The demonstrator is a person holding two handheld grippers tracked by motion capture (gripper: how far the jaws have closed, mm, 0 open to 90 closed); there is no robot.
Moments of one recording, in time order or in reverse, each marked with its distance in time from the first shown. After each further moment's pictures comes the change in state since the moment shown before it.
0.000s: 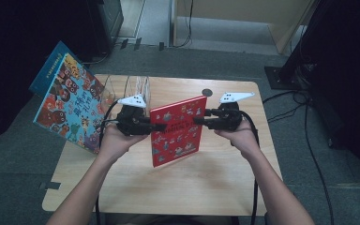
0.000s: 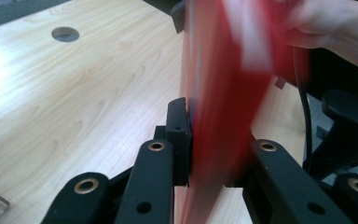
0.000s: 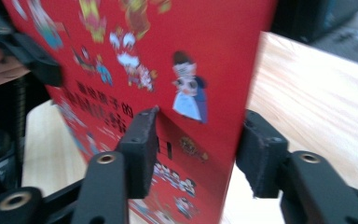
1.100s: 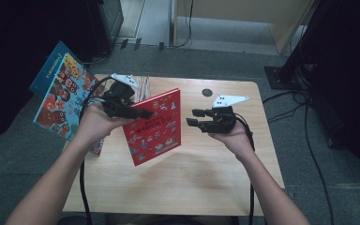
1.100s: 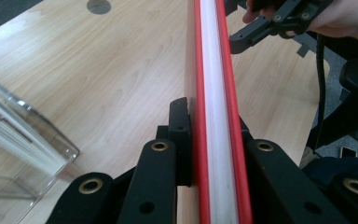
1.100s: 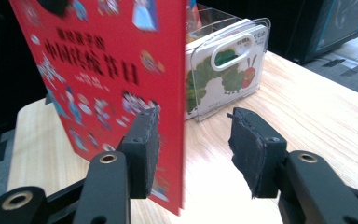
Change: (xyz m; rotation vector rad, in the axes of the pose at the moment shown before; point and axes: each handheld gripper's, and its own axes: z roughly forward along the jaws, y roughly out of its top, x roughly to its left) left arm 0.007 0.045 -0.054 0.195 0.095 -0.001; right arm 0.024 0.003 0.010 -0.032 -0.030 -0.094
